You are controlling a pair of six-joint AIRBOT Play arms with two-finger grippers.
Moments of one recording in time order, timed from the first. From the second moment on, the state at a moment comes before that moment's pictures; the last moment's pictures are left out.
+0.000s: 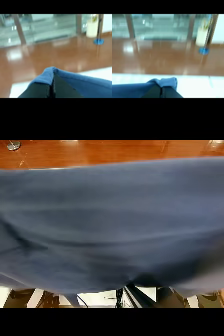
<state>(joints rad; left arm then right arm) 0.16 -0.58 1.85 1.31 -1.41 -1.38 -0.38 -0.50 1.83 -1.15 1.52 1.53</state>
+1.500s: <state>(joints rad) 0.06 -1.63 1.38 1.00 -0.91 -1.49 -0.33 -1.65 1.40 -0.64 0.98 1.22</state>
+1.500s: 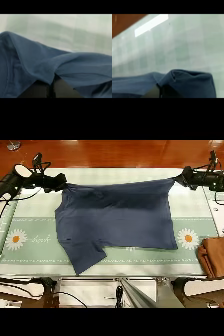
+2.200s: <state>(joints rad) 0.08 -1.69 1.31 1.11 -1.31 -1.36 -0.26 -1.73 1.41 -1.09 1.26 1.41</state>
